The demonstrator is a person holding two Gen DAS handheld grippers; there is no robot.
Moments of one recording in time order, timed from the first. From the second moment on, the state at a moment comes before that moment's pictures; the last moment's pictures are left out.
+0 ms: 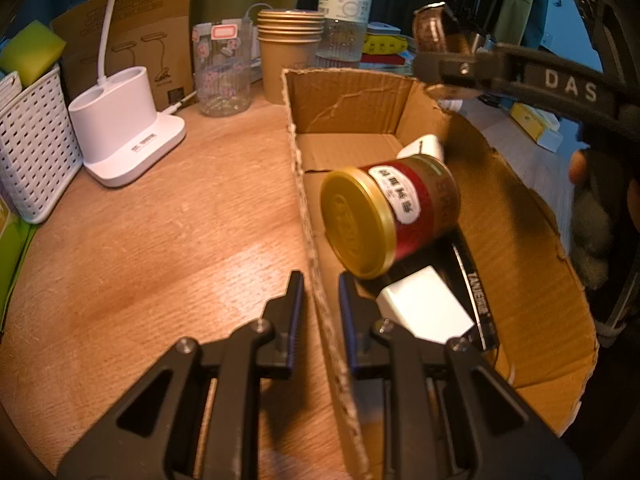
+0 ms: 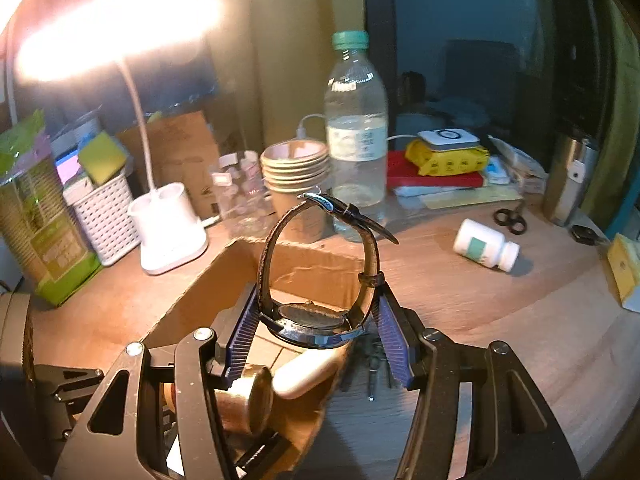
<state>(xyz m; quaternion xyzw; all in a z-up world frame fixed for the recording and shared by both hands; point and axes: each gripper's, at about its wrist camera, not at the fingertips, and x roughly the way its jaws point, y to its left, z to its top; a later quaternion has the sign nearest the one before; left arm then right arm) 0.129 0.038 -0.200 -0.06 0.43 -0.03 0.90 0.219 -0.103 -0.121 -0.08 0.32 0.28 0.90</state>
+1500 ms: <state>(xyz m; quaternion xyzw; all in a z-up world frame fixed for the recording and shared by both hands) 0.134 0.041 -0.204 -0.06 0.43 -0.02 0.90 0.211 -0.078 -0.139 -0.15 0.37 0.31 0.86</state>
